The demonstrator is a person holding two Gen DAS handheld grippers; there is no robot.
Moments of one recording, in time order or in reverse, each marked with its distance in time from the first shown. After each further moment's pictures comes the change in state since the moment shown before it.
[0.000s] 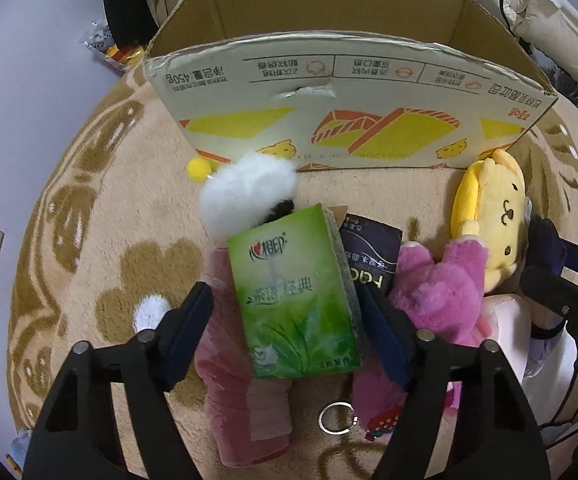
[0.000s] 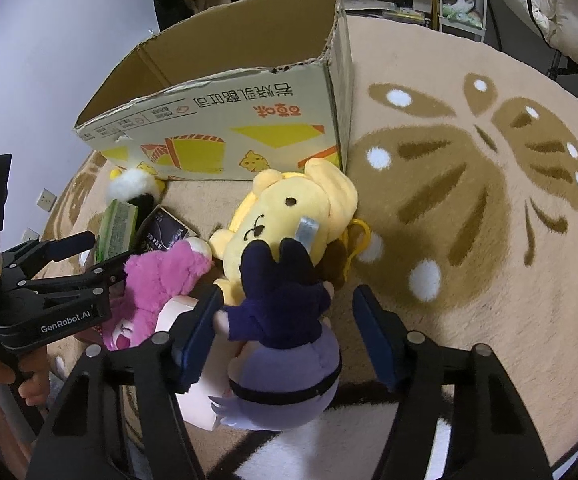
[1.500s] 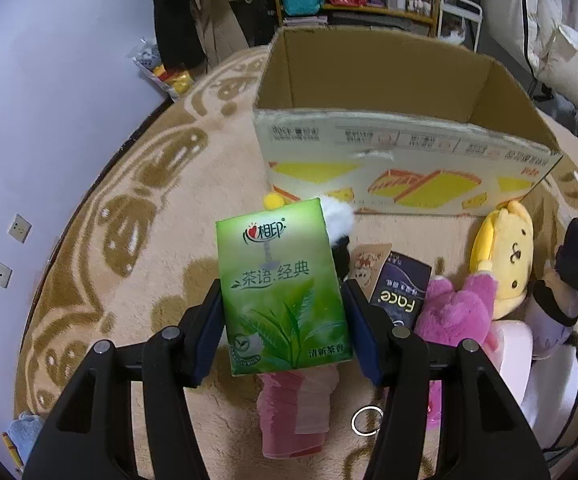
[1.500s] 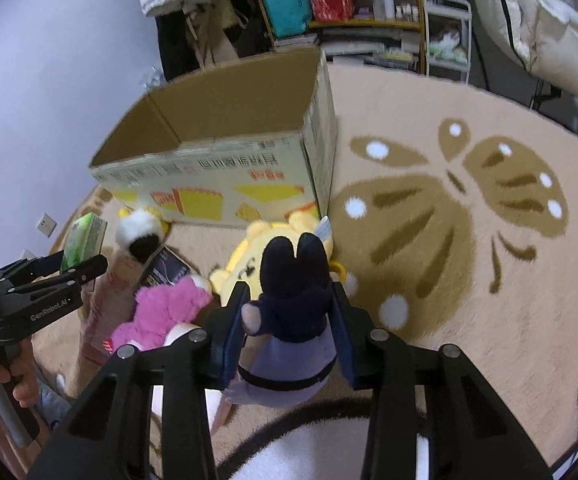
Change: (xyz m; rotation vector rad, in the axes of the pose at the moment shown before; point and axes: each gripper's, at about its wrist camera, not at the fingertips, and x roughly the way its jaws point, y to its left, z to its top) left arm -0.039 0.027 -0.007 -0.106 -0.161 0.094; right arm -0.037 -0.008 0.001 -0.007 -0.166 -0.019
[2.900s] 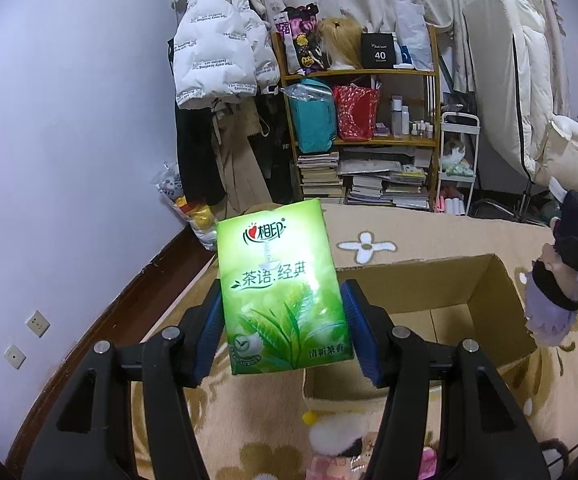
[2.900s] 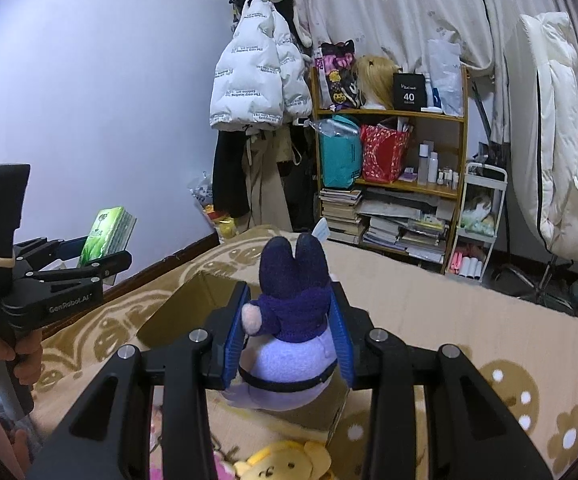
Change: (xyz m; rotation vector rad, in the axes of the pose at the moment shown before) left arm -0.081 0.021 0.121 0.015 -0.439 0.044; right arm -0.068 0.056 0.116 -0.249 -0.476 0.050
